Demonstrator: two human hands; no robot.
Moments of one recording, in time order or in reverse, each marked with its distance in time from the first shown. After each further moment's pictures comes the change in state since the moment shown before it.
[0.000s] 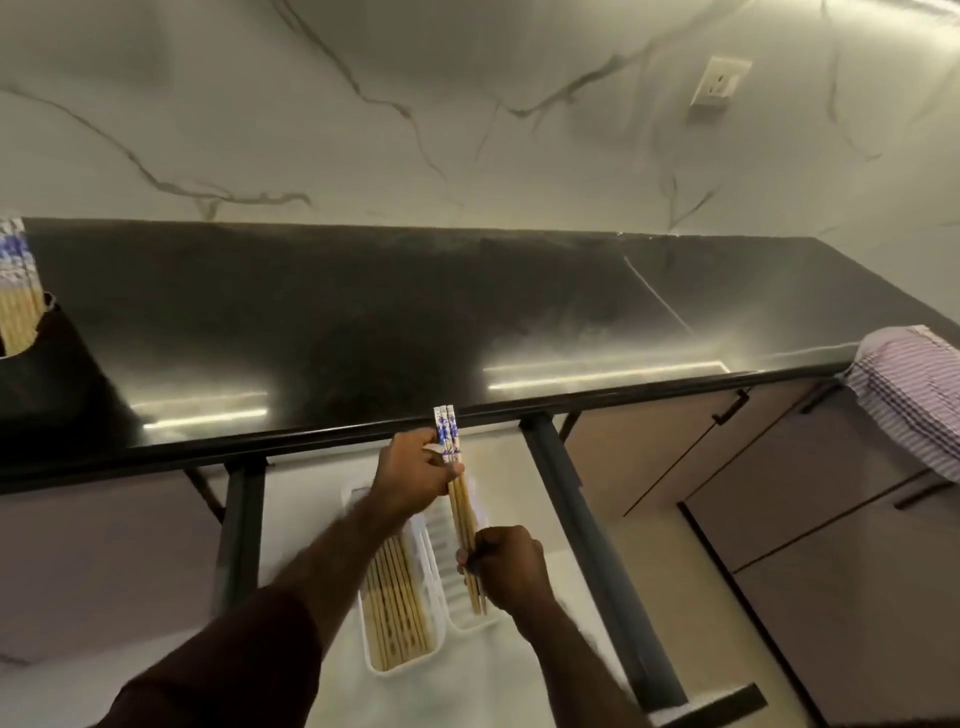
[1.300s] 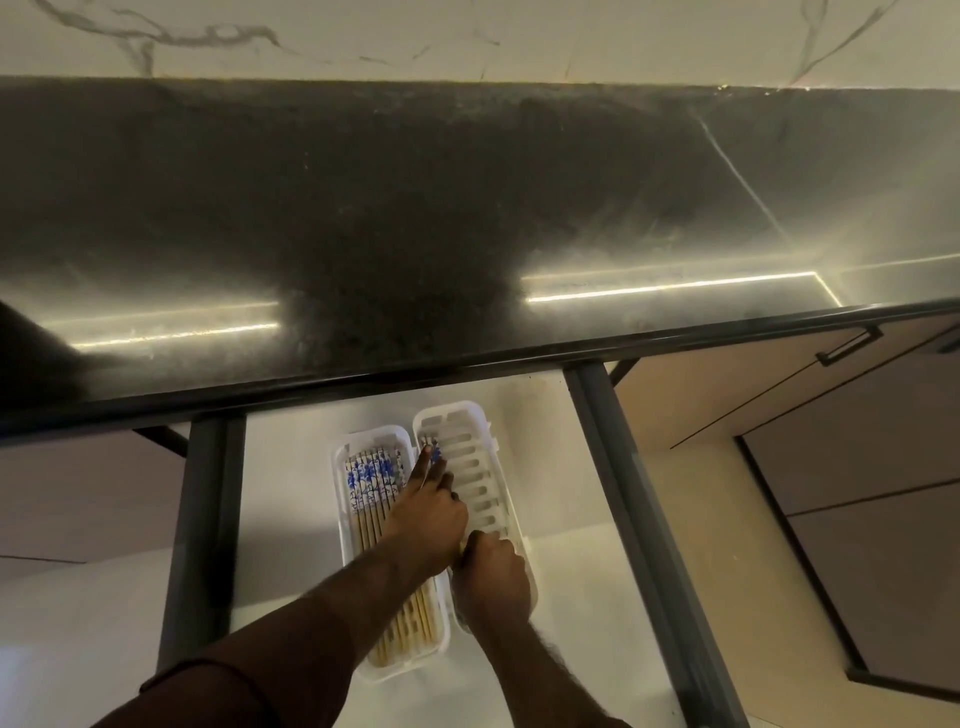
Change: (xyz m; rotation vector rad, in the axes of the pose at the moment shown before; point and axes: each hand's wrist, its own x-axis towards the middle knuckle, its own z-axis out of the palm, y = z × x) left_hand 0.045 -0.134 0.071 1.505 -0.487 0.240; right_hand 0.072 0.061 0.087 -0.459 0.000 0.085
